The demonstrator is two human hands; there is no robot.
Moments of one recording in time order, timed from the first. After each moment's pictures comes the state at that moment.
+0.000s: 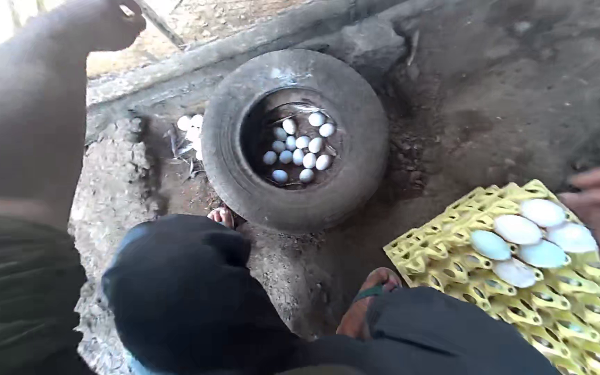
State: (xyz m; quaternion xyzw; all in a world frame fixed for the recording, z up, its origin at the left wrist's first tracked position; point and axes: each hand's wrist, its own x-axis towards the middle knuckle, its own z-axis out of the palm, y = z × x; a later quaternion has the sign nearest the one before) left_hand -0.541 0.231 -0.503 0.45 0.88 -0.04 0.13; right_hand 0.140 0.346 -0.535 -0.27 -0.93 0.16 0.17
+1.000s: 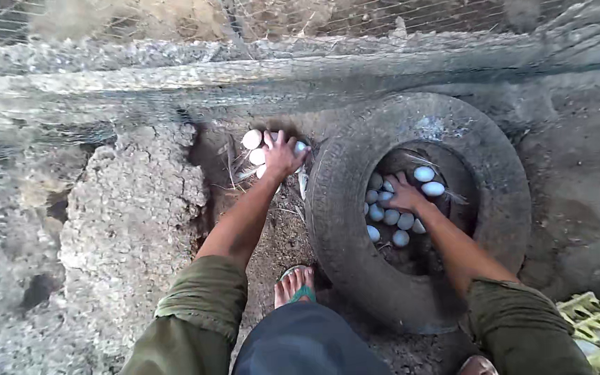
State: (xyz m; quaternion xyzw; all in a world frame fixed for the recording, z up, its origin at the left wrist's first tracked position) left_hand -0.682 0.144 -0.915 0.38 0.89 0.05 0.24; right_hand -0.349 0.340 -0.882 -0.40 -0.79 0.30 -0.35
